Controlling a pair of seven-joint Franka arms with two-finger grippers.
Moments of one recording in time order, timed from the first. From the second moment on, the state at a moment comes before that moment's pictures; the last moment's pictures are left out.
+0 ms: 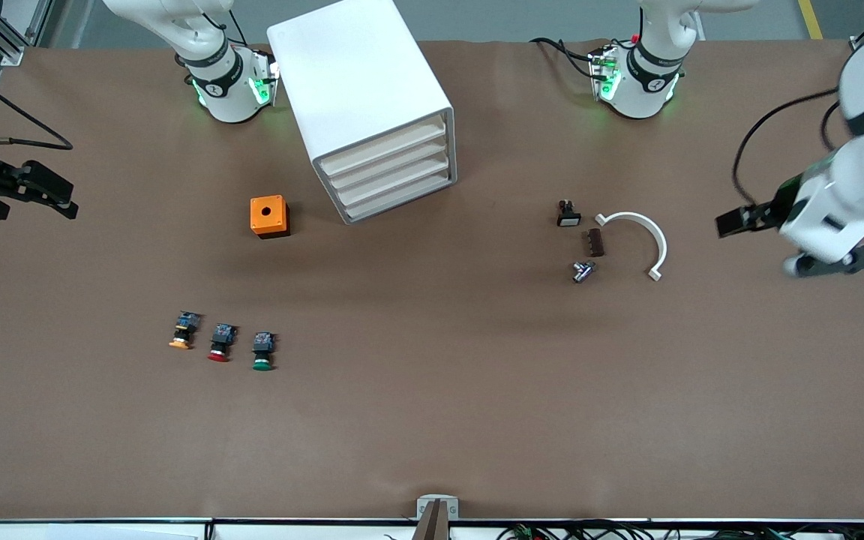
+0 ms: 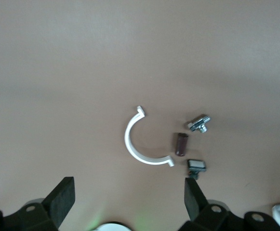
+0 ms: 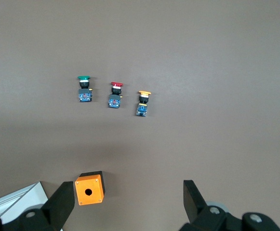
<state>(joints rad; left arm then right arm) -0.11 0.18 -0.02 -1.57 0.00 1.55 -0.33 0.06 -0.01 -0.07 -1.57 -0.02 1.61 0.00</state>
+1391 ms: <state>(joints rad) -0.53 0.52 -0.03 -1.50 -0.19 1.53 -1.88 0.05 0.11 -0.07 -1.59 -0.01 1.61 -0.06</state>
